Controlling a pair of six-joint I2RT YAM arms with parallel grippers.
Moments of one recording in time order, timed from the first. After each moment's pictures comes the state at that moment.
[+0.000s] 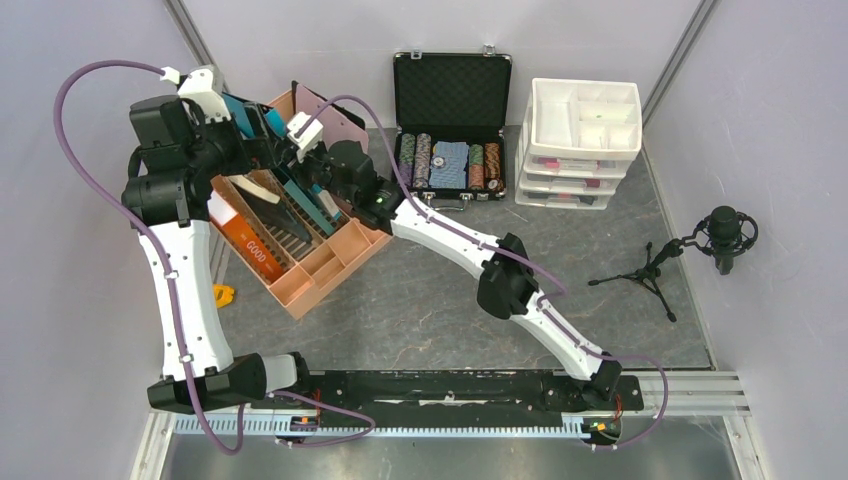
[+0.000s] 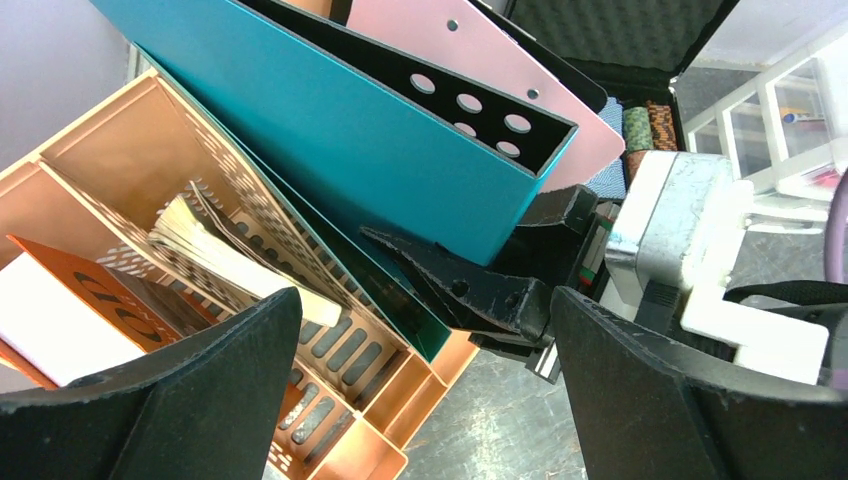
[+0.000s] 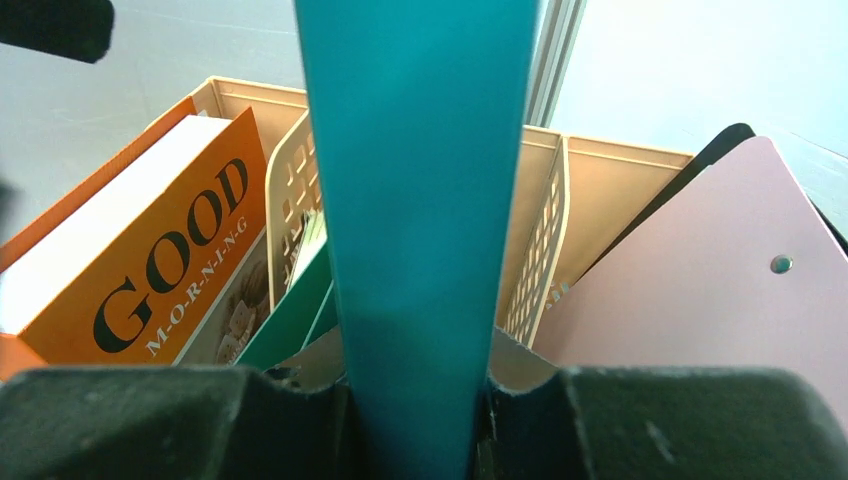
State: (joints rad) left arm 0.20 1.27 1.79 -0.96 0.33 -0.05; right arm 1.02 2.54 2.54 0.12 0.01 -0.09
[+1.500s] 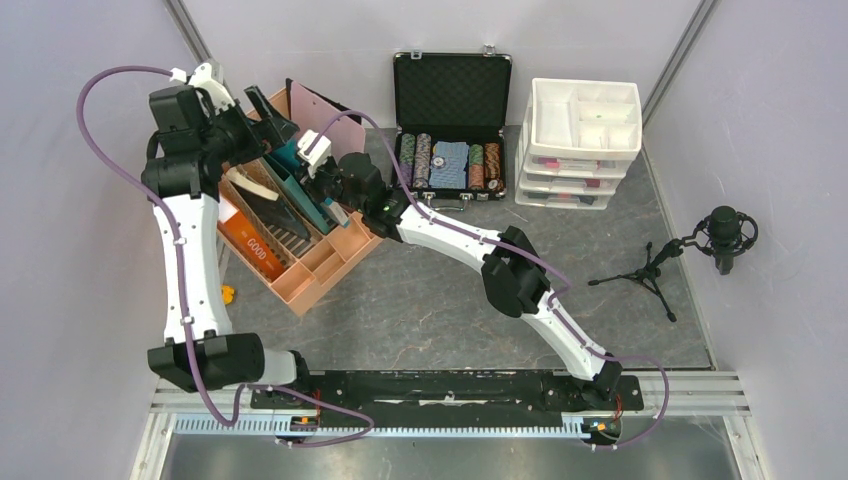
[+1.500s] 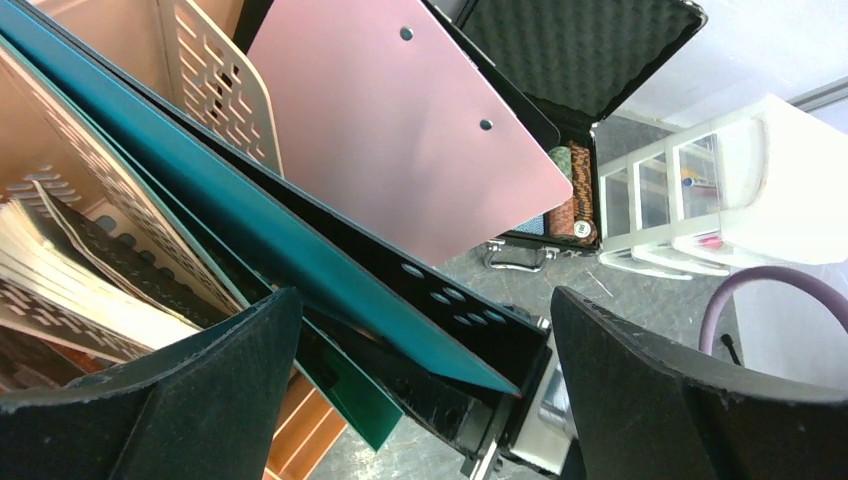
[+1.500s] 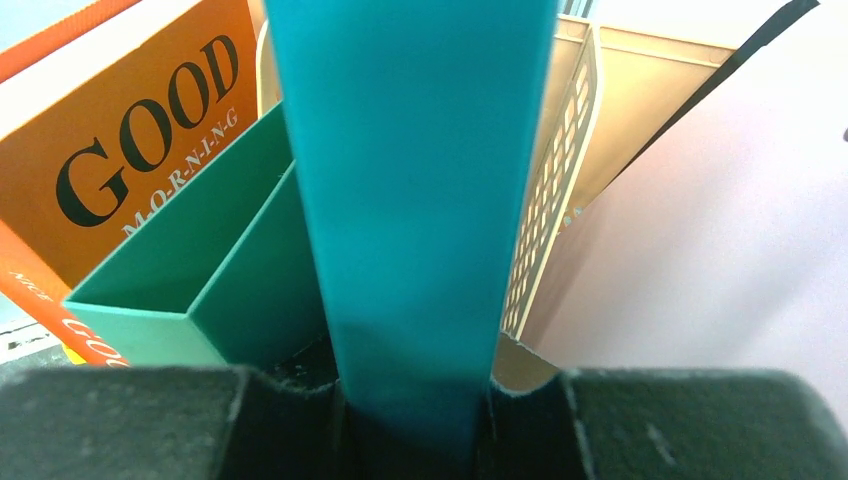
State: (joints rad) left arm 0.20 1.36 1.73 -0.81 0.41 -0.30; right arm 0.99 2.44 2.23 0.25 -0.07 -0.12
